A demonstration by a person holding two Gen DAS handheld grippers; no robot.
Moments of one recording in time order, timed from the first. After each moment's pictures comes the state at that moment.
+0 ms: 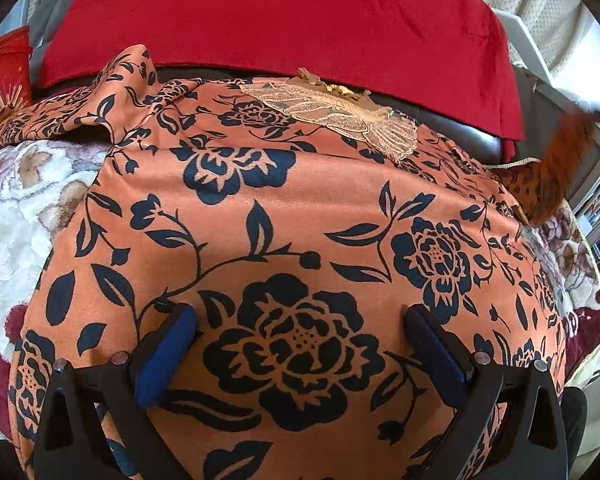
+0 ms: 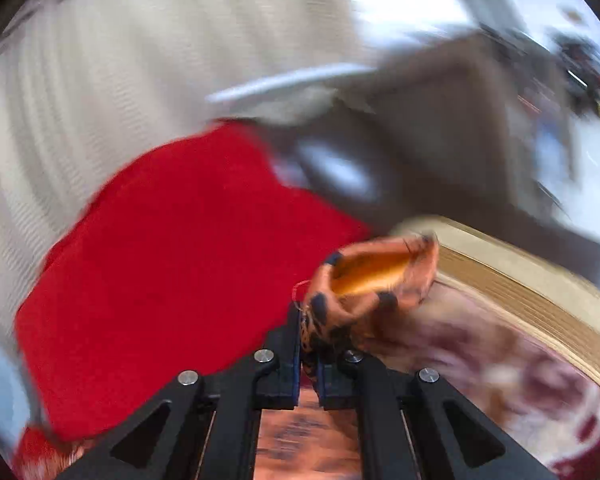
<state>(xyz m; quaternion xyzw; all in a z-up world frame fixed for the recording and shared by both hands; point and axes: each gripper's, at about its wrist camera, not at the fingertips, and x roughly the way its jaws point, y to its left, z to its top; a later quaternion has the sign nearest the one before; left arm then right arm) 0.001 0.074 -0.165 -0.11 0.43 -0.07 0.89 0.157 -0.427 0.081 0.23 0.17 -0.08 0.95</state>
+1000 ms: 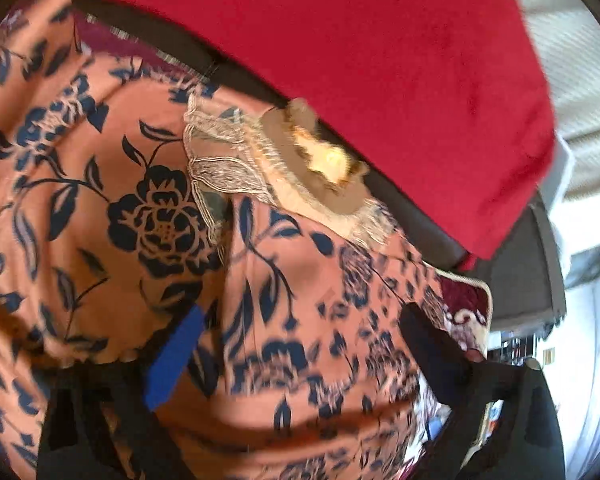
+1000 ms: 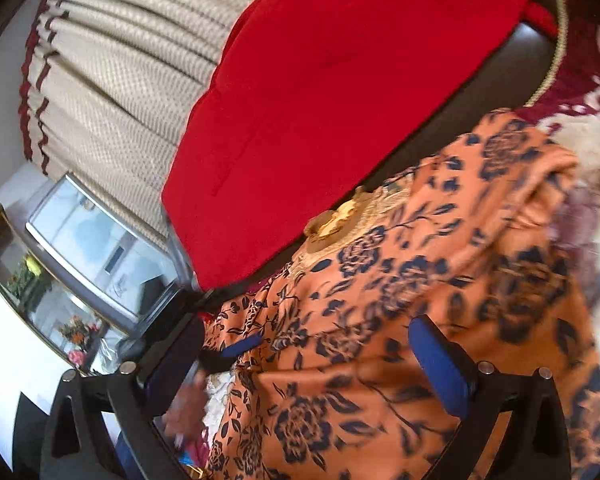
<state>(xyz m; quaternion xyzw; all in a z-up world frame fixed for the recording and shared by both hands) 0.191 0.095 -0.138 -0.36 0.52 -0.11 0.77 0.130 -0.259 -0.079 0.36 0.31 0.26 0.84</state>
